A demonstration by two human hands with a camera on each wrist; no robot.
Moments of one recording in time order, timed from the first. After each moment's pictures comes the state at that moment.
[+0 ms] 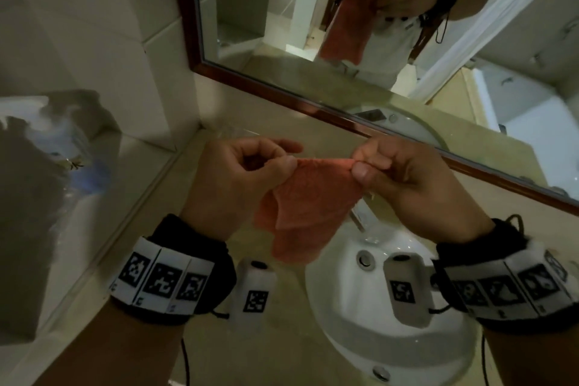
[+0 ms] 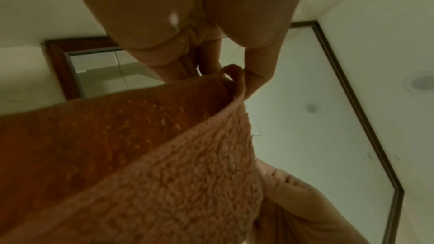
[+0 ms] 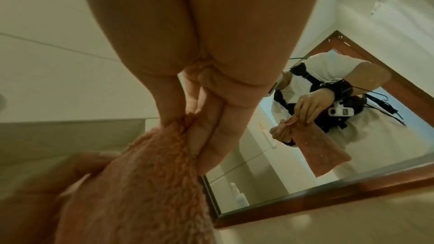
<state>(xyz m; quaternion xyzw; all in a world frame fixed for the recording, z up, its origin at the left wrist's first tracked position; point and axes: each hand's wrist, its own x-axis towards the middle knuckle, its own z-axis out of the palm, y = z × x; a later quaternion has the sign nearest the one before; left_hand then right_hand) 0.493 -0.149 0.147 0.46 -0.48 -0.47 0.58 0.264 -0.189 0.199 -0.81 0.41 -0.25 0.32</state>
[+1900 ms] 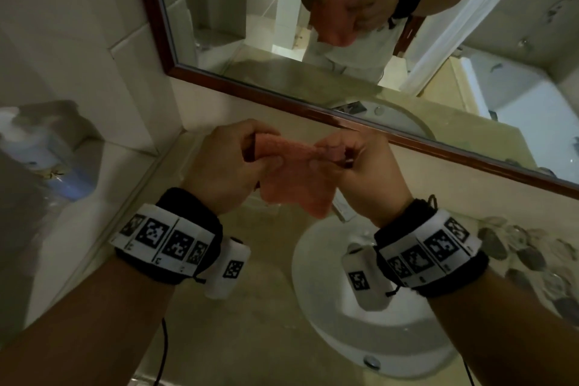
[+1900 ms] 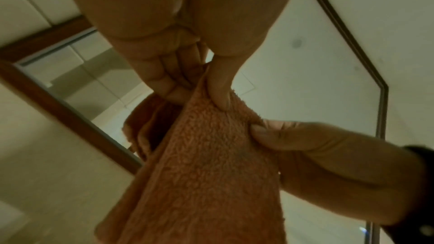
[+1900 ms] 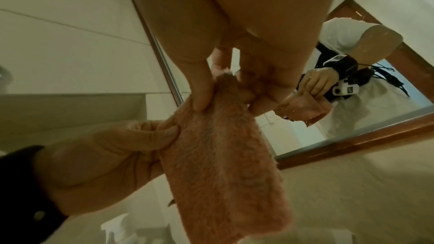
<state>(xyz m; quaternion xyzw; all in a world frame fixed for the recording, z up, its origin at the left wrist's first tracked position) 0.467 -0.181 0.137 0.53 -0.61 -0.38 0.45 0.259 -0.201 0.161 -0.71 0.52 -0.33 0.34</state>
